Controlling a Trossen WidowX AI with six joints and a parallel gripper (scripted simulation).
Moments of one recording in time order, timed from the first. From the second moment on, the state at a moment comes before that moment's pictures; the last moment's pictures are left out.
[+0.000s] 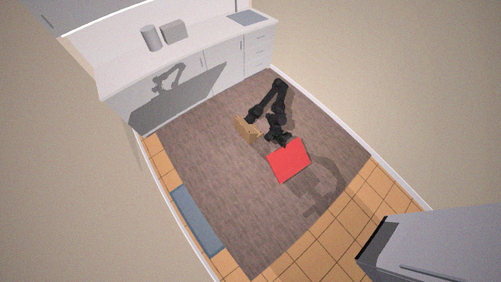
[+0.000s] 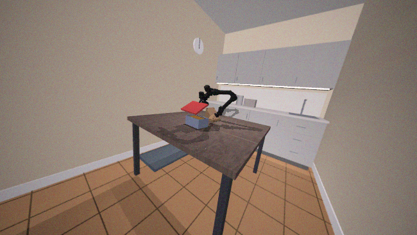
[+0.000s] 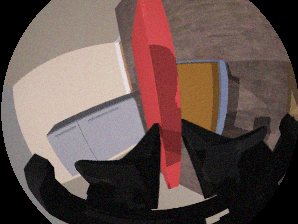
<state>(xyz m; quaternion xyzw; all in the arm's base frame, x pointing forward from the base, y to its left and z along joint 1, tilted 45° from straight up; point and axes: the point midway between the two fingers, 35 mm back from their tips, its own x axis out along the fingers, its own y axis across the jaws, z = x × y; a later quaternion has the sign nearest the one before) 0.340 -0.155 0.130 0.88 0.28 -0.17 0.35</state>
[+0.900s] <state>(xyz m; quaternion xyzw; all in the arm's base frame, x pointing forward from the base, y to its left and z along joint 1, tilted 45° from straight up) 0.330 -0.192 0.091 0.88 0.28 -0.17 0.35</state>
